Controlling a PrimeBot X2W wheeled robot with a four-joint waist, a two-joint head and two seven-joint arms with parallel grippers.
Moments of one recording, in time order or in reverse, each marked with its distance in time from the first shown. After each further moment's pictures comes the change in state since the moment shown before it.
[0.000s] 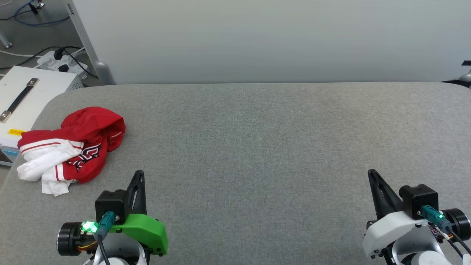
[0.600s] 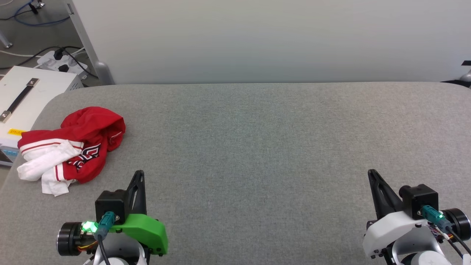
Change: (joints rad) left arm 0.000 0.000 0.000 0.000 0.000 0.000 0.000; right arm 0.000 0.000 0.000 0.000 0.000 0.000 0.000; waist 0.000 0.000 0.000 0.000
